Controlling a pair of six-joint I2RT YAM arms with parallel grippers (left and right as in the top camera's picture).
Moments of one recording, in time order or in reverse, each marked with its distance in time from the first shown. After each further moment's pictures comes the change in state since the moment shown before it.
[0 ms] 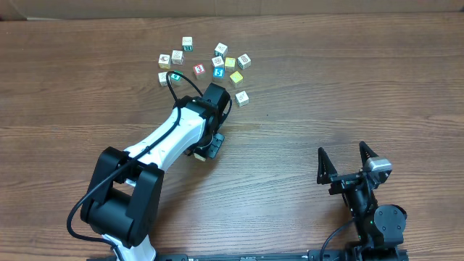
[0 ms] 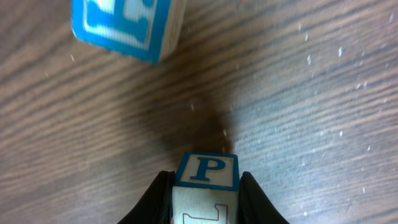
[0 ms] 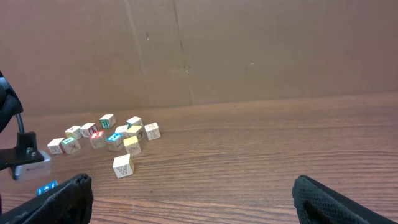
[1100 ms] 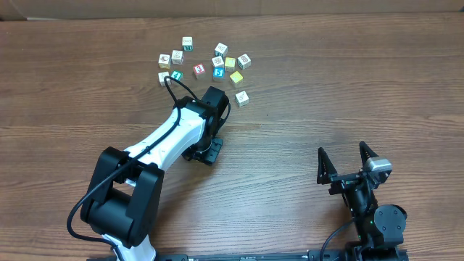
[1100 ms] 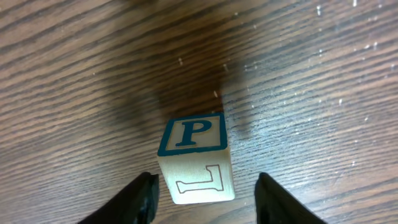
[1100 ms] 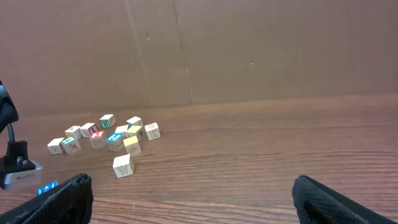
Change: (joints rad) left arm 0.000 0.000 -0.004 -0.088 0.044 -0.100; right arm 0.000 0.000 0.000 0.000 0.000 0.000
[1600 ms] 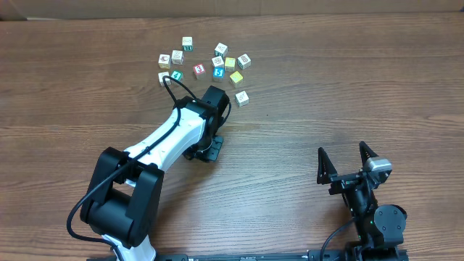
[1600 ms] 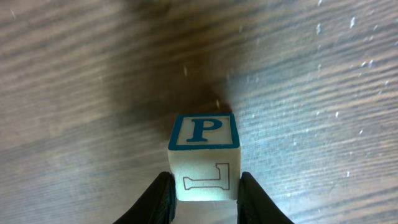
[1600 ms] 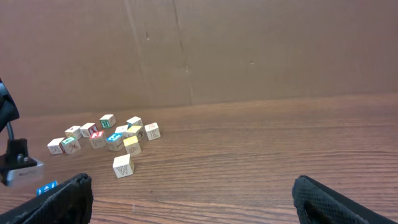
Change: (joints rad) left arm 0.000 0.000 0.000 0.031 -0.007 -0.014; right arm 0.000 0.000 0.000 0.000 0.000 0.000
